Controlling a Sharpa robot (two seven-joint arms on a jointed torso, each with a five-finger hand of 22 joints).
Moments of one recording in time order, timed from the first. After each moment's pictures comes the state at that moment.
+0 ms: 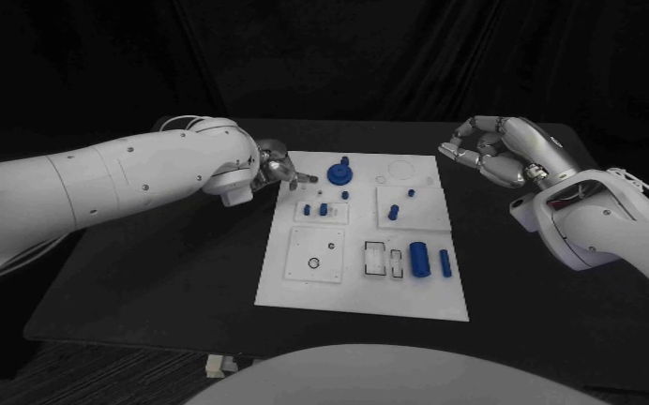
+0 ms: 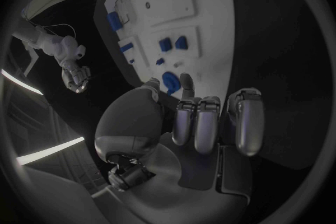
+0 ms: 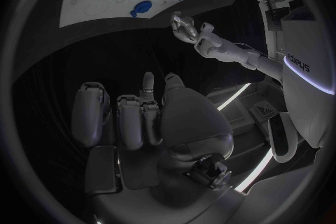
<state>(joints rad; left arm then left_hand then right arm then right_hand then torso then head) 1.32 -0.69 -0.21 1.29 -0.92 0.06 -0.39 1.00 -0.02 0.05 0.29 0.09 0.88 0.05 0.51 1.24 1.46 -0.02 1.57 1.31 1.47 -0.06 1.57 1.31 0.04 1.46 0.05 1.42 1.31 1.23 -1.08 -0.21 1.70 -1.21 -0.74 0.15 1.25 0.16 -0.21 0.29 0.44 0.65 0.07 0.80 0.58 1.47 0.00 1.57 1.31 1.47 -0.07 1.50 1.31 0.05 1.46 0.04 1.30 1.31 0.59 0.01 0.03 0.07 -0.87</state>
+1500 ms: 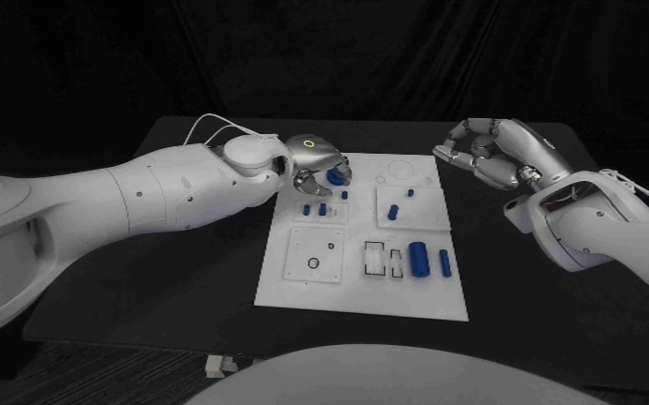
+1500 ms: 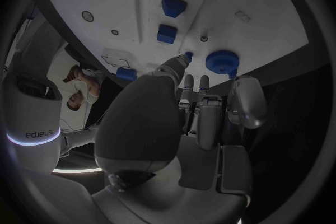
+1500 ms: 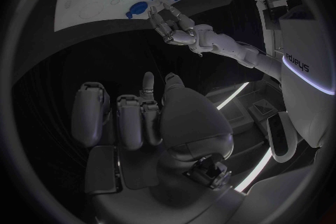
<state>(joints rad) 1.23 -0.54 -0.21 1.15 -1.72 -0.23 0.22 1.52 -0.15 0.25 0.15 0.29 0.85 -0.01 0.09 0.35 0.70 0.04 0.39 0.28 1.45 -0.03 1.50 1.31 0.08 1.38 0.07 1.17 1.31 1.23 -1.07 -0.21 1.71 -1.21 -0.74 0.15 1.25 0.16 -0.21 0.29 0.44 0.65 0.07 0.80 0.57 1.47 0.00 1.57 1.31 1.47 -0.06 1.50 1.31 0.05 1.46 0.04 1.30 1.31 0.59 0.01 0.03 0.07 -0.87</state>
